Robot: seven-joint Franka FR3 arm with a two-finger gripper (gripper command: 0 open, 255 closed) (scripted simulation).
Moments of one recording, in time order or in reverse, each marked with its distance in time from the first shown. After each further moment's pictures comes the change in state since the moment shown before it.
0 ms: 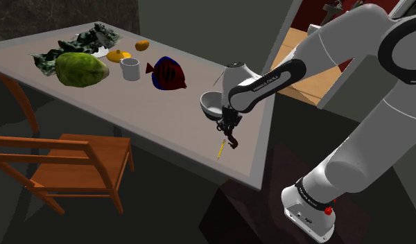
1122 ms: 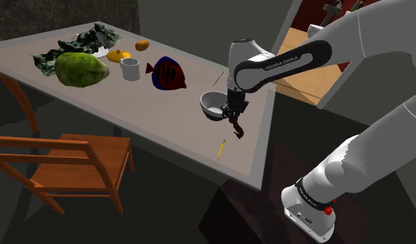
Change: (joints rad) arm 0.001 -0.183 0.004 0.055 0.062 -0.232 -0.056
